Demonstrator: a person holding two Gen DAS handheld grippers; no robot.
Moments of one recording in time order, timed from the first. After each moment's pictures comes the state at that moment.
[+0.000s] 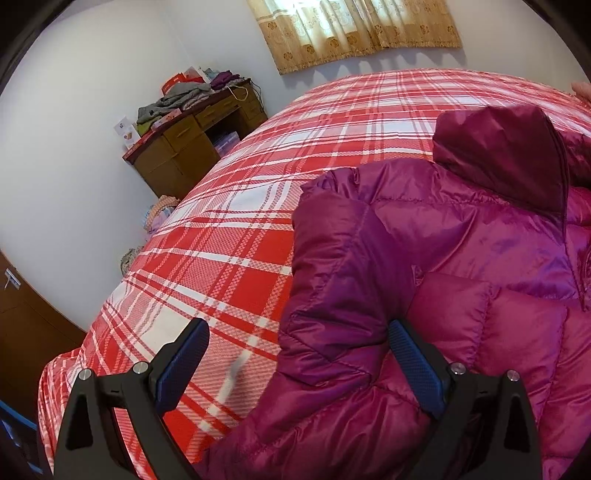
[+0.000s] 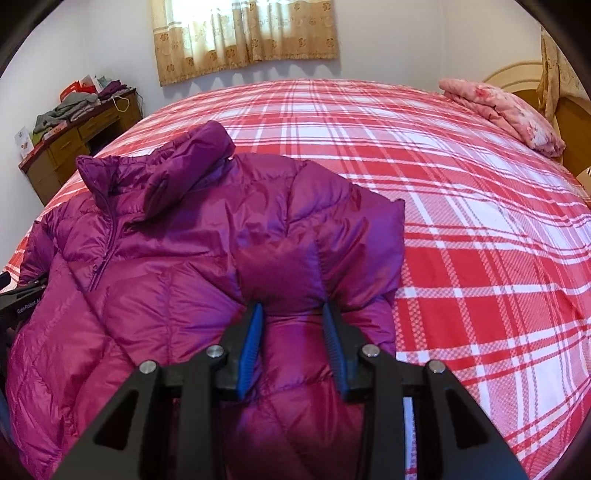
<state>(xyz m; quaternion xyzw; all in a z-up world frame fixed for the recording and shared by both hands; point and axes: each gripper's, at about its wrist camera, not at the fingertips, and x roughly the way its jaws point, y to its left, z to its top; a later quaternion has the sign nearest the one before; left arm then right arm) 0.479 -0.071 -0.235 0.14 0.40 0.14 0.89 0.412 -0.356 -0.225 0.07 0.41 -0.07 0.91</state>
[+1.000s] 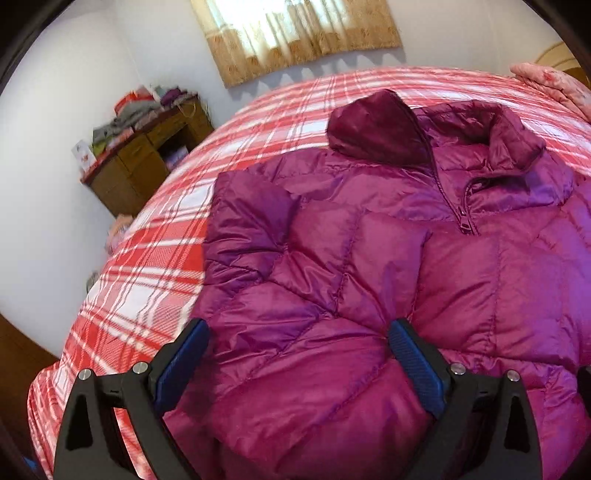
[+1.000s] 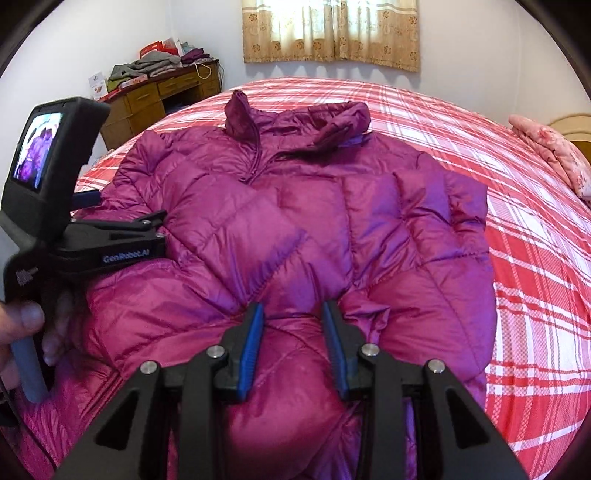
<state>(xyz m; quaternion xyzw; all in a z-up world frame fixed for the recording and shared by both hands) 0.415 -0.111 -0.221 0.15 0.41 0.03 0.90 0.335 -0.273 -0.222 0.01 0.41 0.06 0.91</state>
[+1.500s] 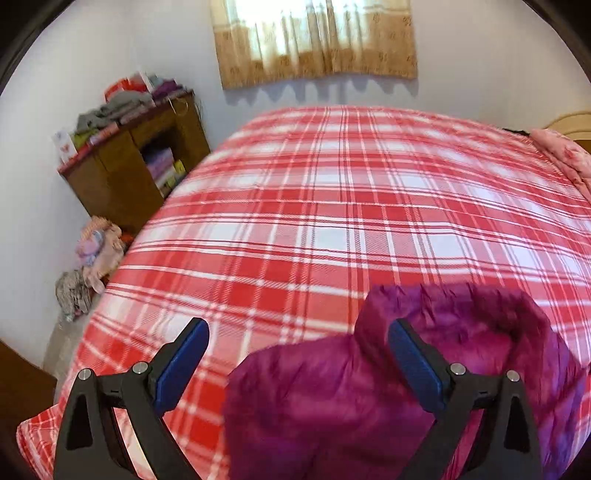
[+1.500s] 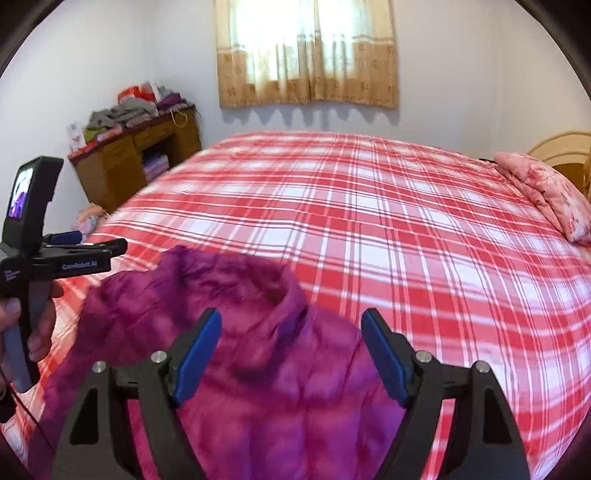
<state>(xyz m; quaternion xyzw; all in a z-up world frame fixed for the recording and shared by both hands) 0.597 -0.109 -0.130 0.07 0.41 -0.01 0.91 0.480 -0.333 -0.116 0.02 0.36 0.02 0.93</state>
